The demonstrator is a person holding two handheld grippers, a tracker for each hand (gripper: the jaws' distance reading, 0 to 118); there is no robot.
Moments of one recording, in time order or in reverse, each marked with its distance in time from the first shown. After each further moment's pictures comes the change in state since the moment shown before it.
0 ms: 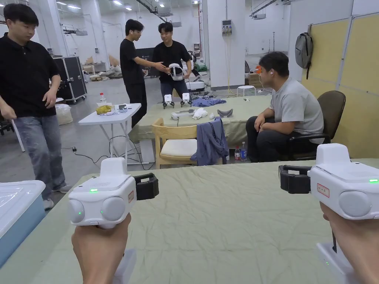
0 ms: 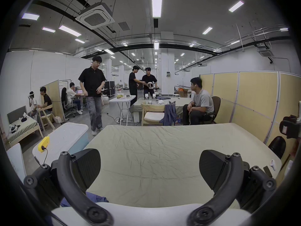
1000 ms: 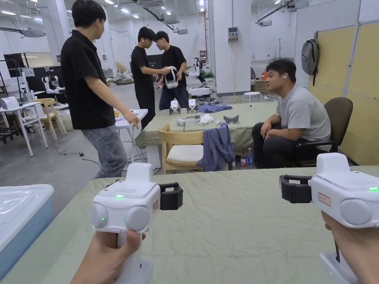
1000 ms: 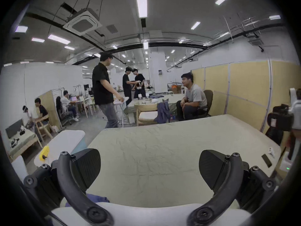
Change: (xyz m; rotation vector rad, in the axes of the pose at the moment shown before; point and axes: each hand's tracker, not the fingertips) left arm 0.029 -0.001 0.030 -0.010 -0.086 -0.068; right arm -0.012 -0.003 0.000 -0.025 0.025 0.011
